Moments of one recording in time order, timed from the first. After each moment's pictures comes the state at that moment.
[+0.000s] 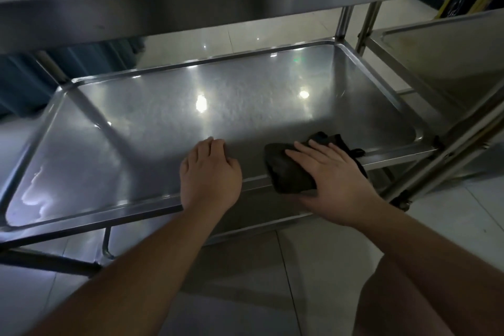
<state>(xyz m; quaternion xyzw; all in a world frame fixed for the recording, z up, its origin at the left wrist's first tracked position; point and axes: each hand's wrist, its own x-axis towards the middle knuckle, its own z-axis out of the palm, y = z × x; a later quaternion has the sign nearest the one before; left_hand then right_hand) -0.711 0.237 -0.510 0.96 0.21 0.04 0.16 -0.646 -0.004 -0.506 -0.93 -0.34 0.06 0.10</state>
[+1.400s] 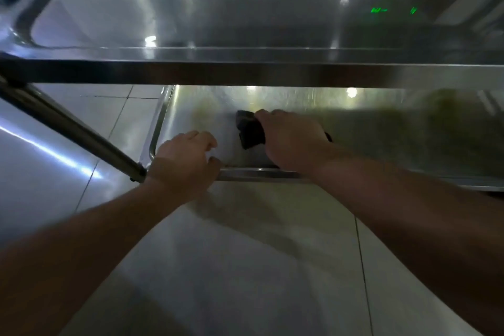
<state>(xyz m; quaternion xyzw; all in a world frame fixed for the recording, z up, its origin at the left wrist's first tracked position) -0.866 0.432 -0.701 0.96 0.23 -0.02 0.13 -0.715 0.267 -0.690 -0.89 -0.45 0.07 0.05</state>
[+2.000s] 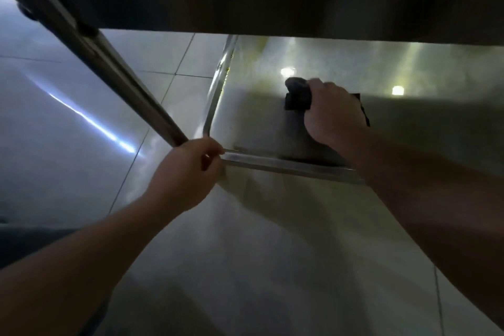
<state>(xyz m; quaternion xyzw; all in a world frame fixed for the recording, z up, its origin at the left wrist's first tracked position) -0.950 0.508 -0.742 0.91 0.33 0.04 0.24 -0.704 0.362 -0.757 -0.92 -0.34 0.09 0.14</state>
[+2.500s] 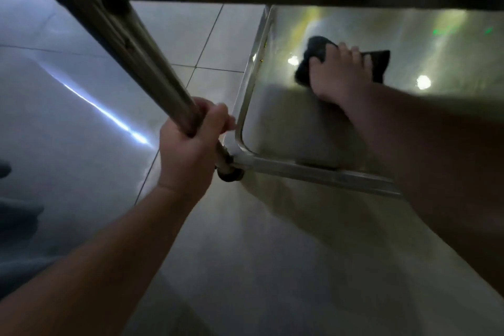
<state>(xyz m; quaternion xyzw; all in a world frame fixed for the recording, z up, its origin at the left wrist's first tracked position) -0.933 0.563 -0.745 0.68 0.31 0.33 0.57 -0.648 0.492 -0.794 -0.95 -0.26 0.11 0.10</state>
